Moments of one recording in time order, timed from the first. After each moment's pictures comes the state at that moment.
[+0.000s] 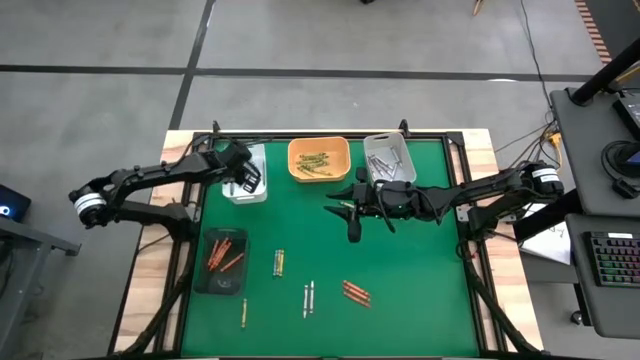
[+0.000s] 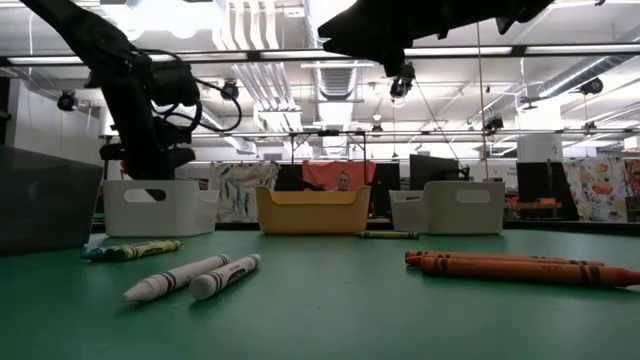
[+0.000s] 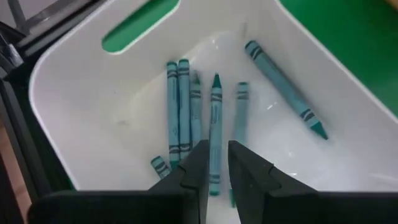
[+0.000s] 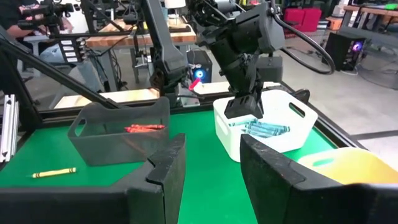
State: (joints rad) left arm 0.65 1.18 0.59 -0.51 -0.32 -0.28; right arm 0.05 1.44 0.86 0.43 0.19 0.06
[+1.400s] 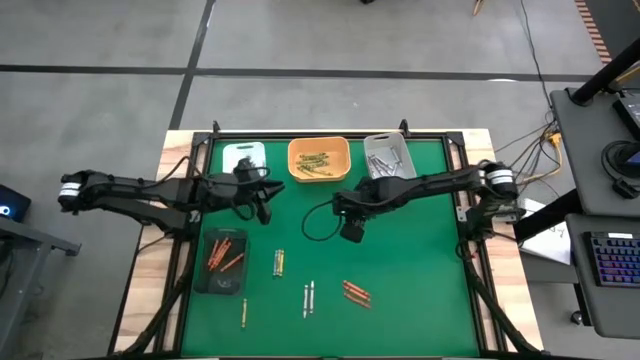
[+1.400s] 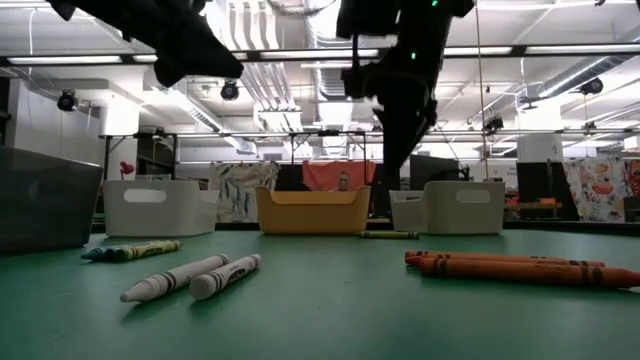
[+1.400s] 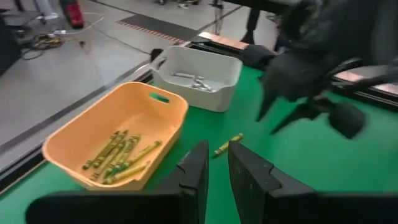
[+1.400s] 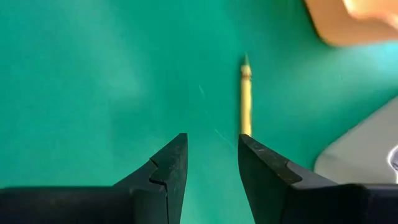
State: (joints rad) left arm -0.01 0.95 0.68 -0.10 -0.41 -0.27; right arm -0.01 1.80 1.39 -0.89 0.18 0.34
